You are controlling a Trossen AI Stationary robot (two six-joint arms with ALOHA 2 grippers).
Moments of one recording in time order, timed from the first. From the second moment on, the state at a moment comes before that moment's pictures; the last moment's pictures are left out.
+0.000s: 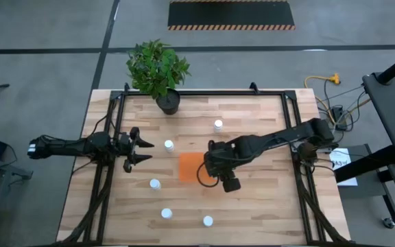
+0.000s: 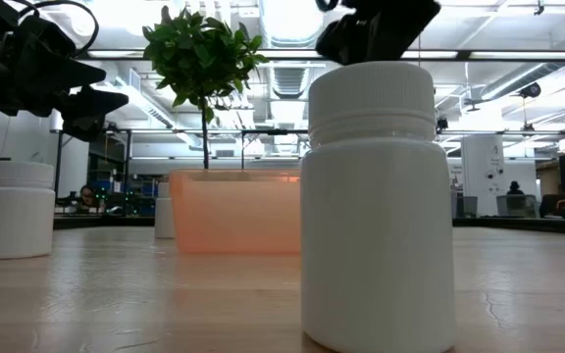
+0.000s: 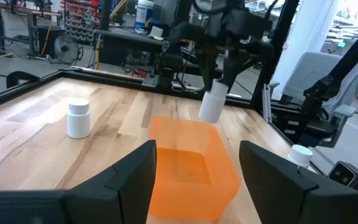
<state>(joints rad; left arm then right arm) -0.03 0.12 0.01 0.04 0.03 -0.20 0.22 1.83 1.61 -1.04 -0.03 -0.03</state>
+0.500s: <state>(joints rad) -0.03 0.12 0.01 0.04 0.03 -0.20 0.21 1.97 1.62 -1.00 0.00 -0.06</state>
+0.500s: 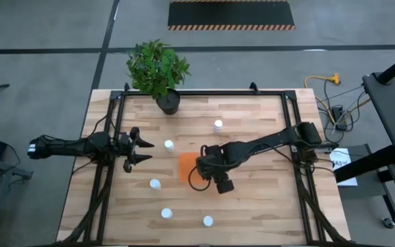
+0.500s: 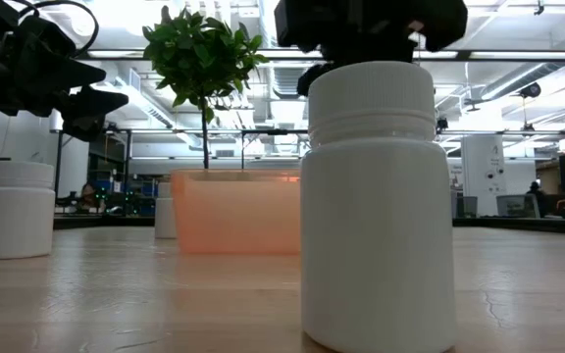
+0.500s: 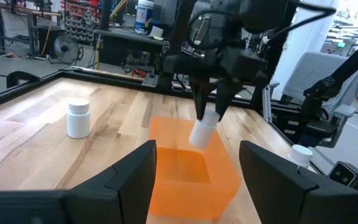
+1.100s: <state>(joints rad) -0.03 0.12 0.01 0.04 0.03 -0.20 0.21 2.01 1.62 -0.99 0.00 -0.09</state>
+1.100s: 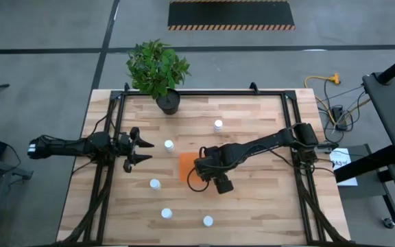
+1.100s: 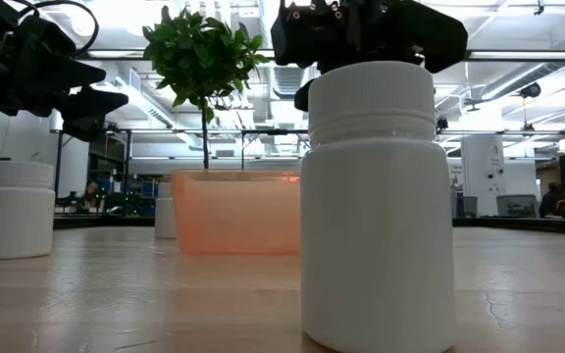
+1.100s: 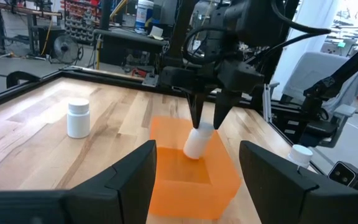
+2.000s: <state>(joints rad) -0.03 0.12 0.01 0.04 0.03 -0.20 0.07 1.77 1.61 -0.97 0.00 0.03</state>
